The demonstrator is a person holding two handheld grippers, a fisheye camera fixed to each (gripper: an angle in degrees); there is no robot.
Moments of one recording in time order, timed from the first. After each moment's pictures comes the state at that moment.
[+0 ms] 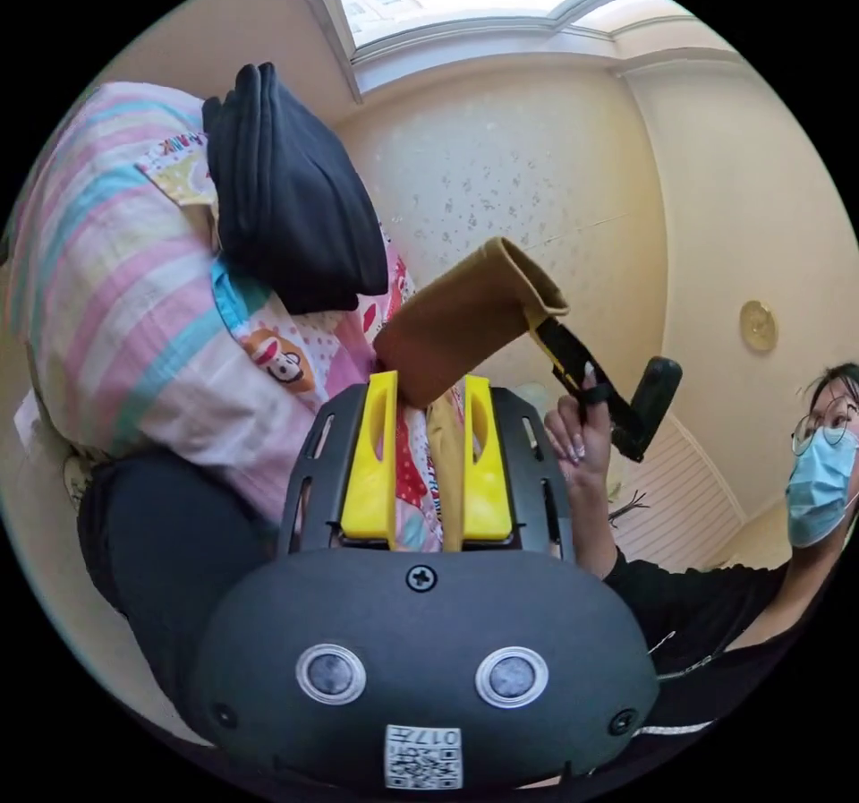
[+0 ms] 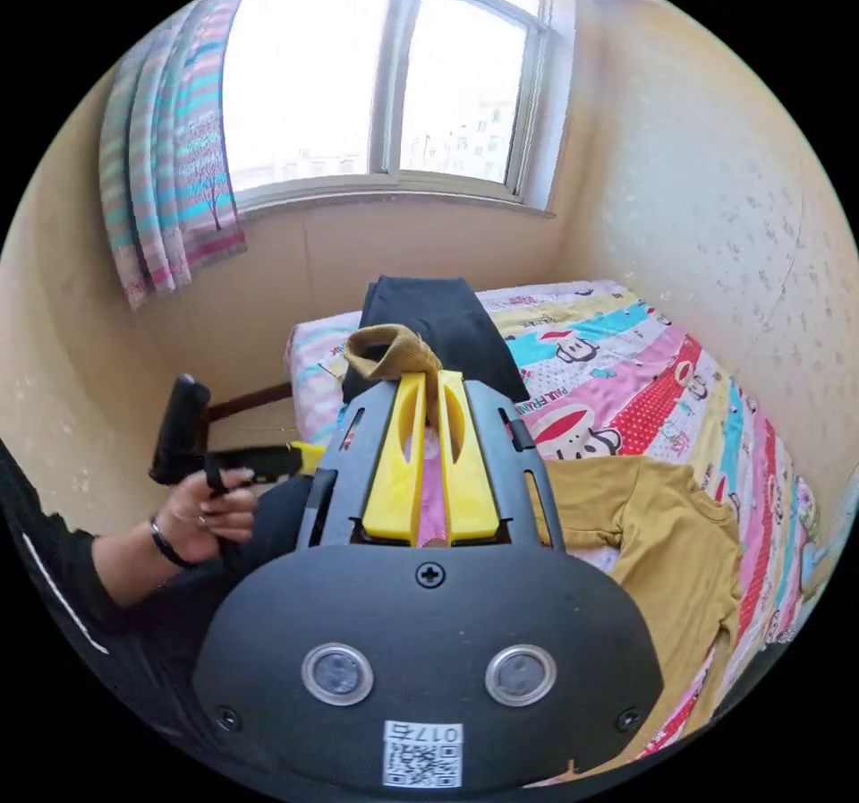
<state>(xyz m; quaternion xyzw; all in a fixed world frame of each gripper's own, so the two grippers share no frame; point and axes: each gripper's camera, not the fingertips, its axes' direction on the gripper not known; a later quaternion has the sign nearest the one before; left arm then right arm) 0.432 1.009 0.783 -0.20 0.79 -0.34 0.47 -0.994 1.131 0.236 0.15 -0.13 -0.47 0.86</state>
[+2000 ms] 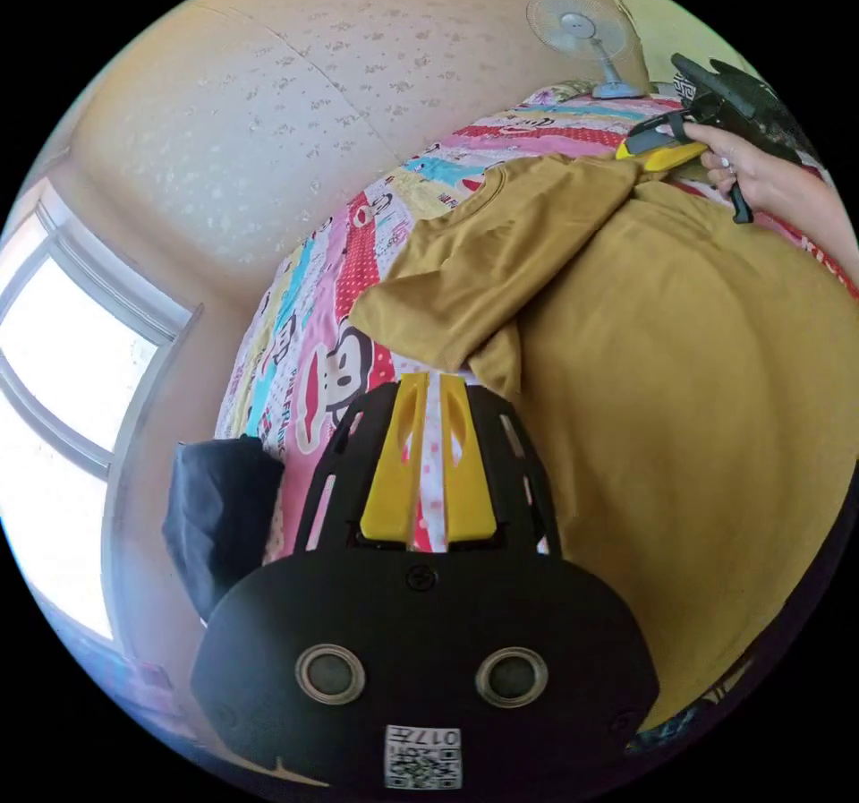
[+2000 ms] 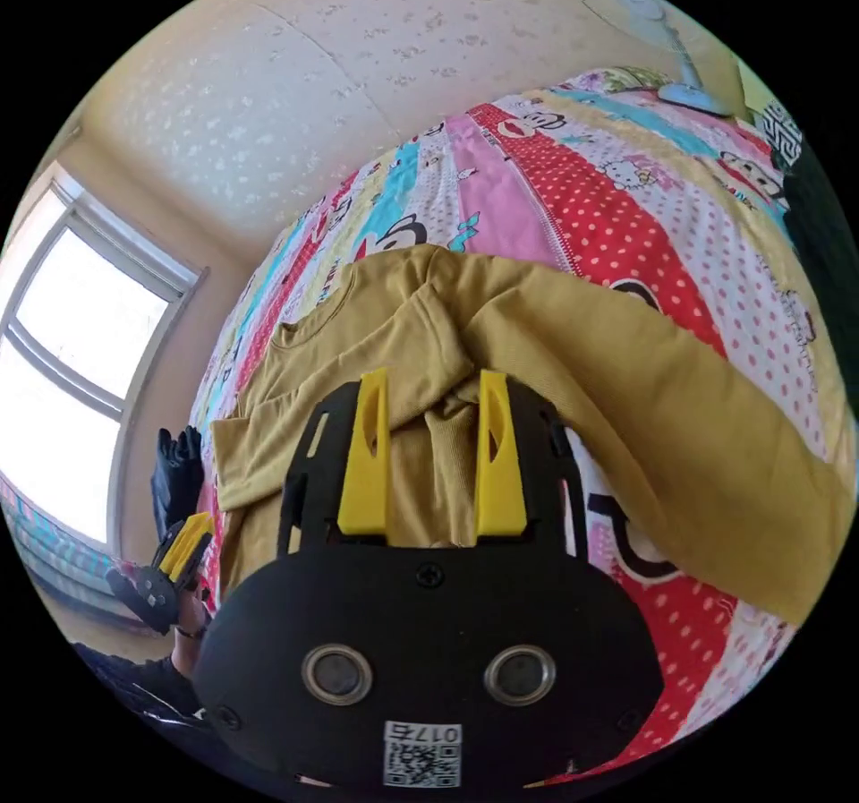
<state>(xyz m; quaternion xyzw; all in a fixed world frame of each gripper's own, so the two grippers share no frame) 0.780 0.688 0.287 0.02 0.49 0.26 0.84 -0.237 0.780 0.153 0.11 -0.06 0.01 0.99</state>
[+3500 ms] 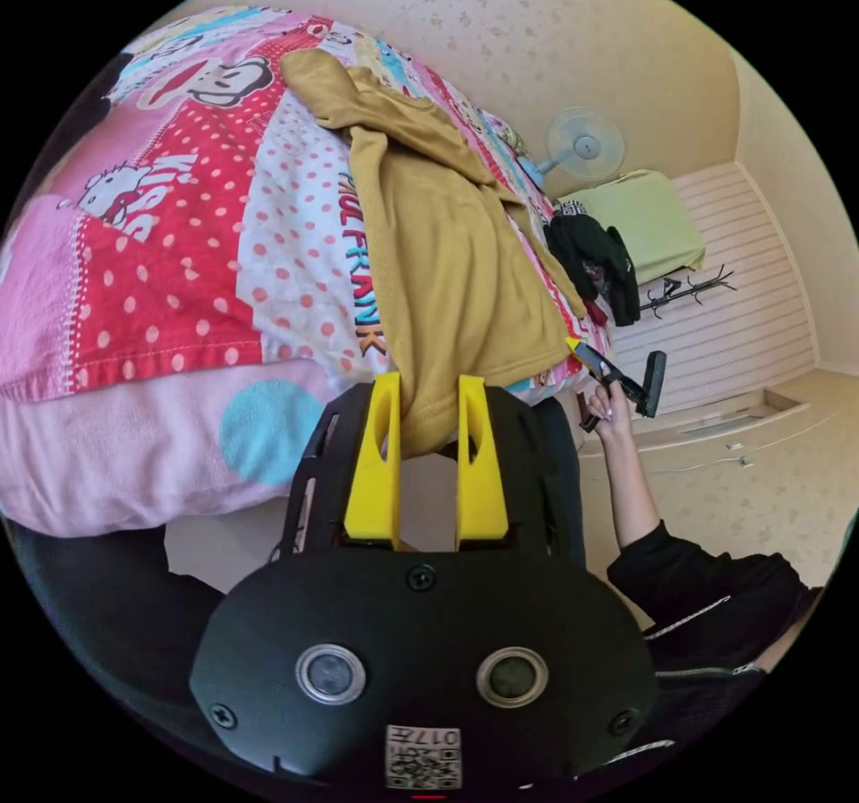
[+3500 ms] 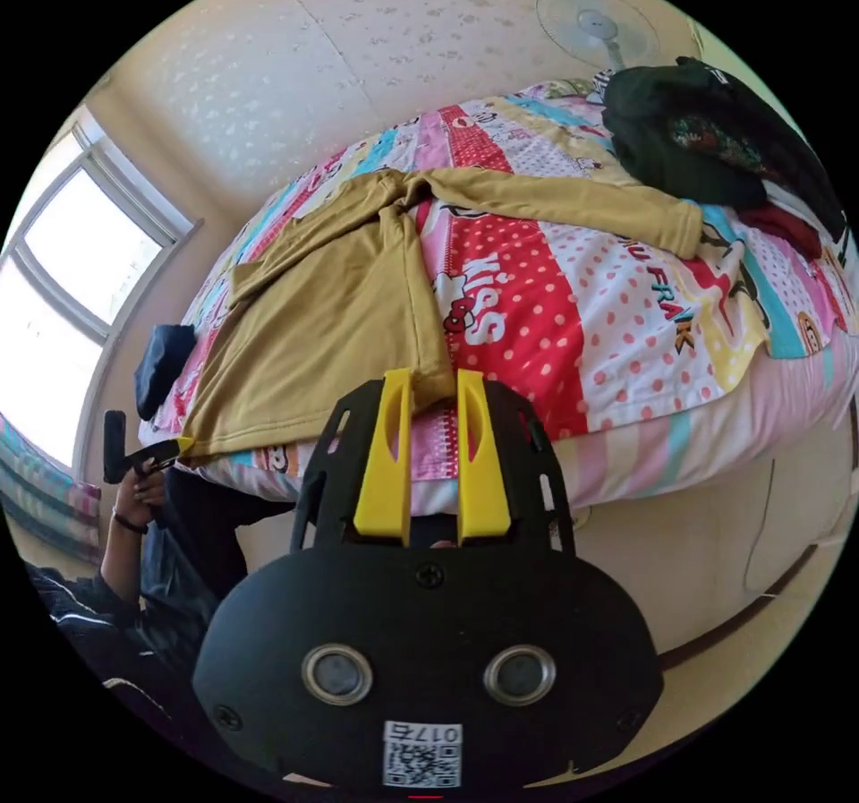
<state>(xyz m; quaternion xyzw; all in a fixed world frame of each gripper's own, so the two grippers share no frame) 0.701 0.810 0.485 -0.31 0.81 0.08 0.49 -0.198 1.157 0.012 0.12 0.00 0.01 0.99</state>
